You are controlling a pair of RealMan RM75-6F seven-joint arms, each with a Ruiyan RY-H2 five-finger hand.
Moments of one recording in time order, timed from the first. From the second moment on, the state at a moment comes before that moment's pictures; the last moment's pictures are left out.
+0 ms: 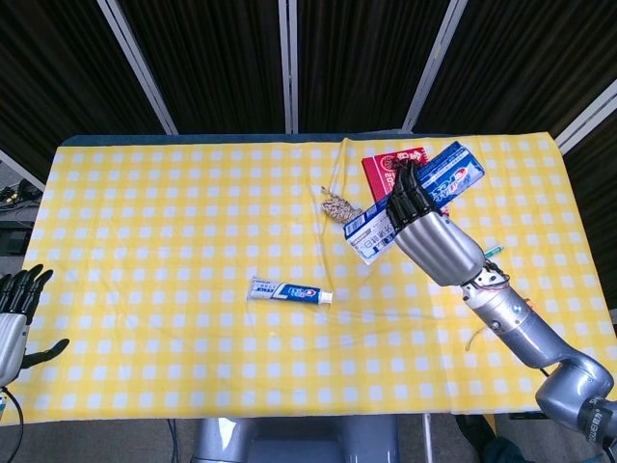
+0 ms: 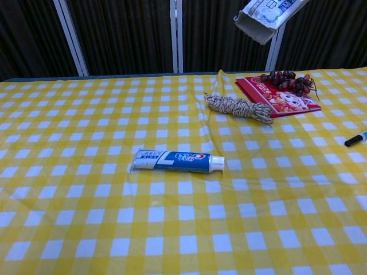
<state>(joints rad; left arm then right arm) -0.06 -1.12 -0.03 -1.62 1.52 1.51 0.05 0.64 -1.02 0.34 -1.73 -1.68 1.16 -1.05</state>
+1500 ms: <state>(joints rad) -0.05 -1.12 -0.02 -1.62 1.54 1.54 0.05 0.35 -1.19 0.05 -1.56 -1.60 1.52 -0.29</state>
